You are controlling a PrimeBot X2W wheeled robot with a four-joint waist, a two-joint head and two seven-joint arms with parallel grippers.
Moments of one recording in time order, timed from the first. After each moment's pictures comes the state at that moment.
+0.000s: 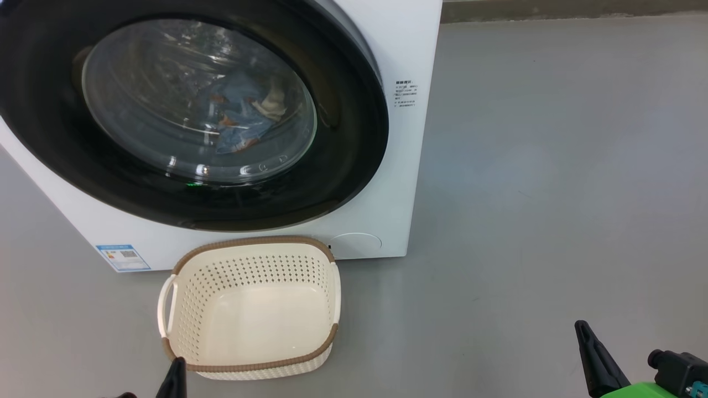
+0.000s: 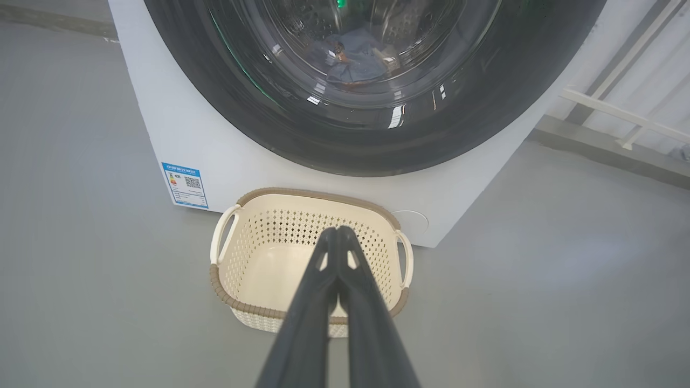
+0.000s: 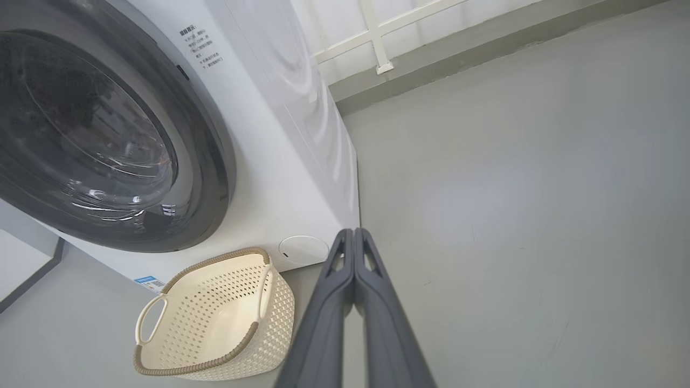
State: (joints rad) left arm 0.06 0.02 0.01 0.29 -0.31 -0.13 -0.23; right arm 0.01 -0.17 -0.01 0.36 0.54 0.14 -0.23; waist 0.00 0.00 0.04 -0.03
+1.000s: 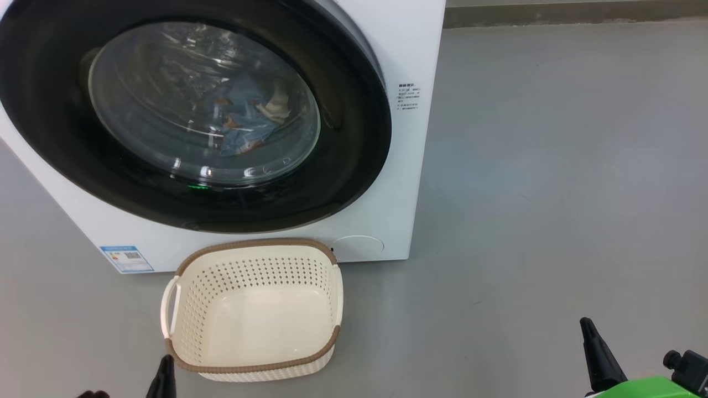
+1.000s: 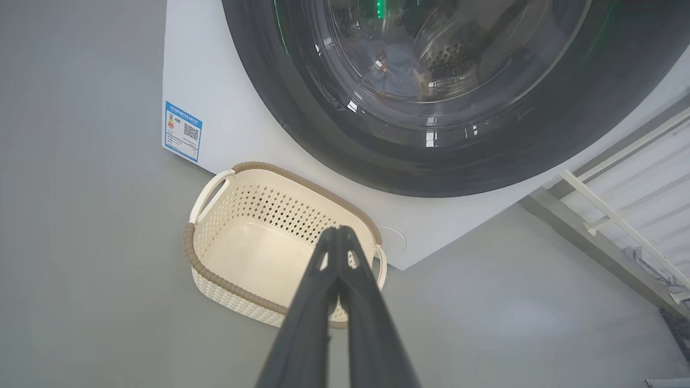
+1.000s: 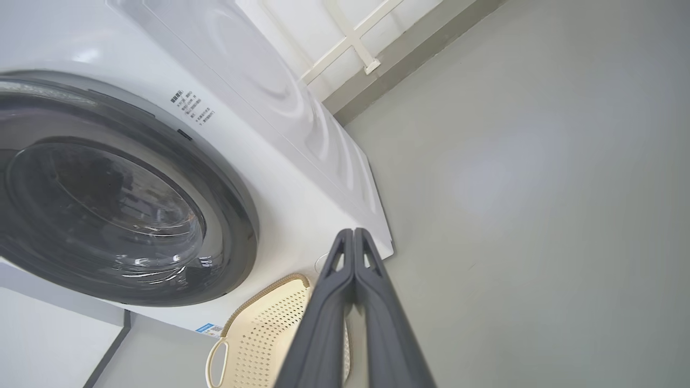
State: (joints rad) left arm 0.05 0.02 0.02 0.29 -0.63 -0.13 -0.15; right arm 0.00 -0.14 -0.04 0.34 0.80 0.14 -0.15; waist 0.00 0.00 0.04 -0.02
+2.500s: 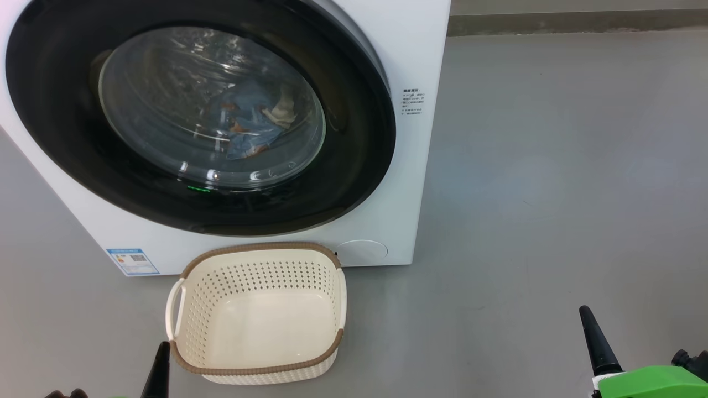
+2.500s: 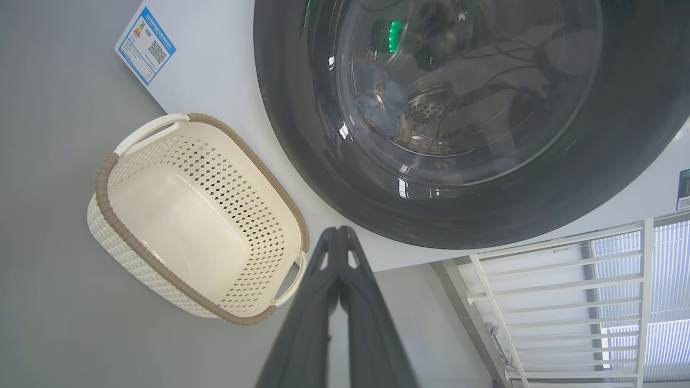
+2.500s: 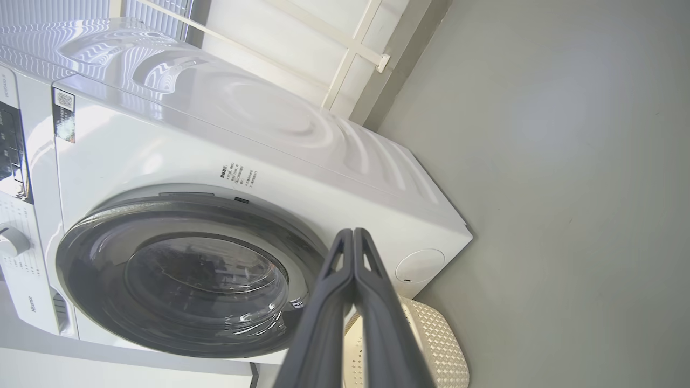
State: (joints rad) left arm -0.01 0.02 0.05 0.28 -1.13 -0.13 -0.02; right arm -0.02 -0.09 -0.08 0.31 1.21 0.14 -0.02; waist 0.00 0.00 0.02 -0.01
